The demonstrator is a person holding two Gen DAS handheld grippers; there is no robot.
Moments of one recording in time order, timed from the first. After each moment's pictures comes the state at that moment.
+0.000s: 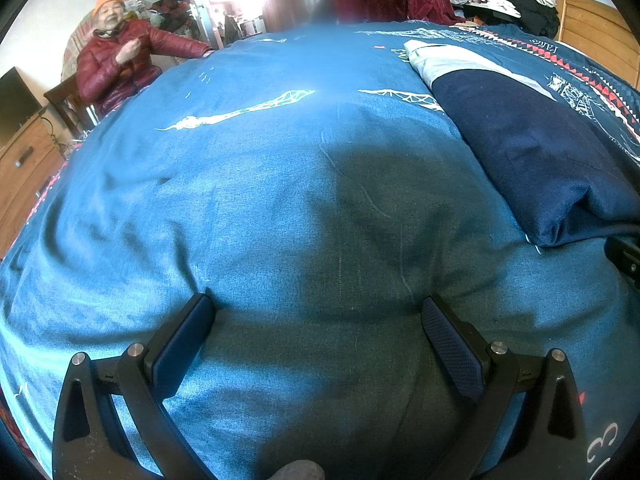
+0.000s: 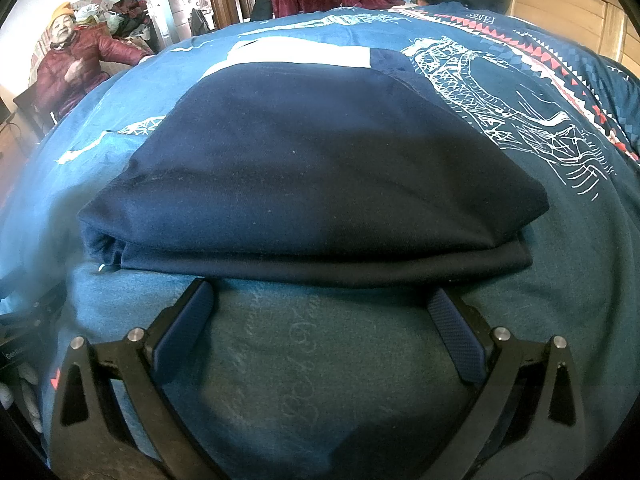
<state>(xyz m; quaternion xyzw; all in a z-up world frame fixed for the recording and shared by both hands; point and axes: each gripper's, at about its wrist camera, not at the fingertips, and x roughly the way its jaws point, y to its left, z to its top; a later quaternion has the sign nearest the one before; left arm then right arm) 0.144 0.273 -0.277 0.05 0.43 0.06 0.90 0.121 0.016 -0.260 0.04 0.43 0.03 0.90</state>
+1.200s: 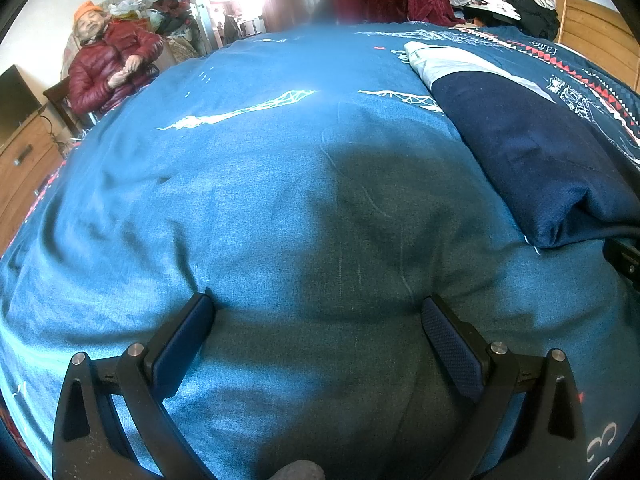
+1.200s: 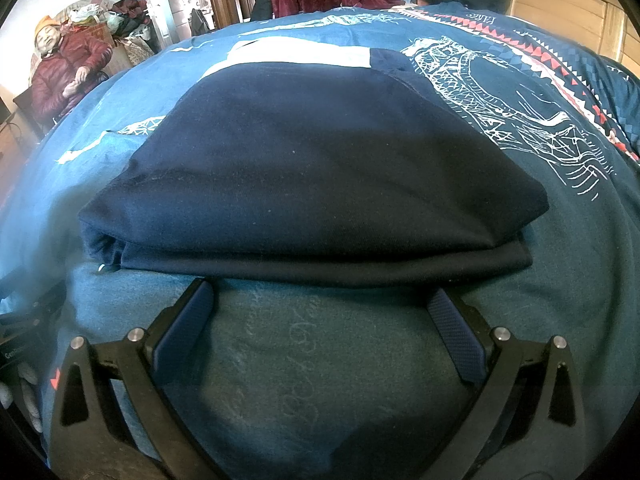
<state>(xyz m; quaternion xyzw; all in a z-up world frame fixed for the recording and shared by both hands) 0.145 0.272 -0.276 0.05 0.43 0.06 0.90 0.121 0.016 -0.260 0.04 0.43 0.03 0.90</state>
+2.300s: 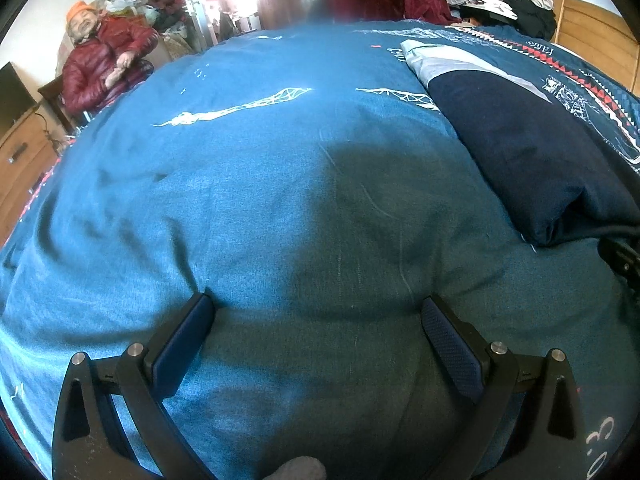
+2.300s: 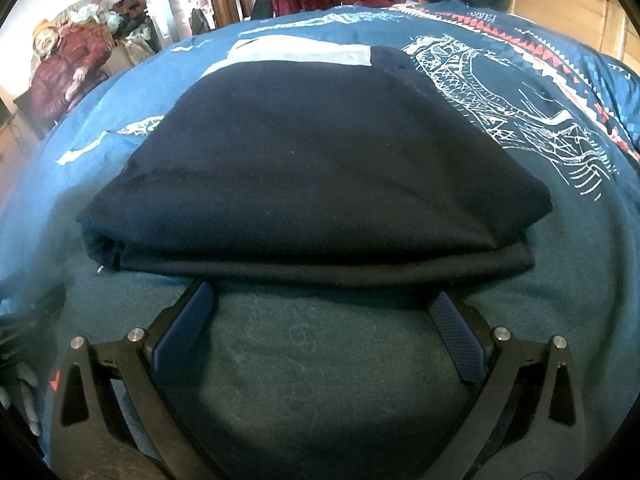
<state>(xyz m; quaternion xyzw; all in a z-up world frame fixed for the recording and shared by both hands) 0.143 0.272 -0.276 0.04 0.44 0.05 0.90 0.126 0.016 -0.261 0.04 0.44 0.03 0.90</state>
